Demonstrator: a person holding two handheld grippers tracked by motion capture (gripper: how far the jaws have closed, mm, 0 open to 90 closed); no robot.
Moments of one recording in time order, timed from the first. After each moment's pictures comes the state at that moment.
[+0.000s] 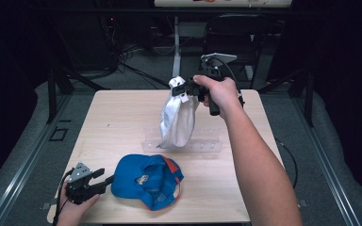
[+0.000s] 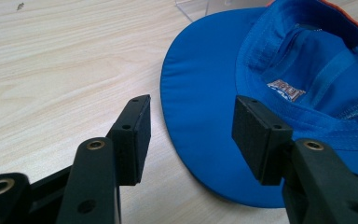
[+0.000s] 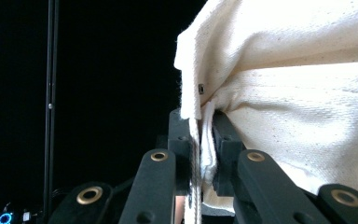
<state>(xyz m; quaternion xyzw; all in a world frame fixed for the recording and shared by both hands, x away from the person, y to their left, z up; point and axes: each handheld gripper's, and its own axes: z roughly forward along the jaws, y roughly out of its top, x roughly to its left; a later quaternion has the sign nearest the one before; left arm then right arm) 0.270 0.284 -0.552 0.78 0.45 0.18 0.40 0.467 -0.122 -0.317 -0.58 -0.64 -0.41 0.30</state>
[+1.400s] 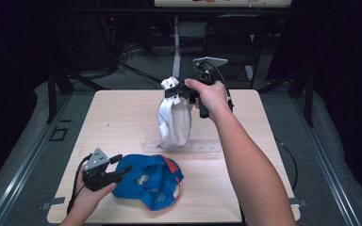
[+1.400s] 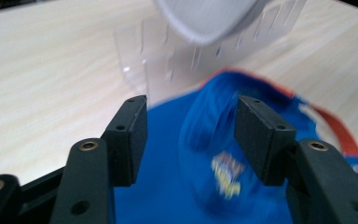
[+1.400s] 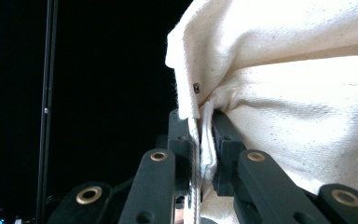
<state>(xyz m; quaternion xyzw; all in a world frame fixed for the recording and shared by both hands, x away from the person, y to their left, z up) 0.296 0.224 -0.508 0.79 0.37 0.18 0.45 0.474 -0.102 -0.335 -0.57 -0.64 -0.42 0.29</state>
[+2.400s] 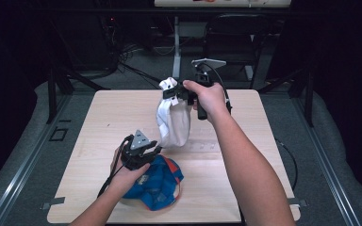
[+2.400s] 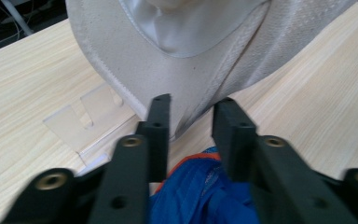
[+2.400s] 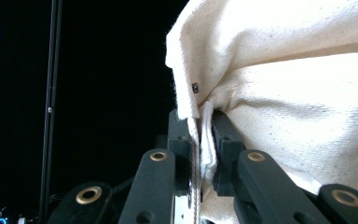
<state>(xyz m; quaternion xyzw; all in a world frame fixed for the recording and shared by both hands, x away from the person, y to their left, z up) 0.342 0.131 -0.493 0.83 0.33 0.20 0.41 0.472 -0.097 -0.338 -0.57 -0.64 -0.42 0.30</state>
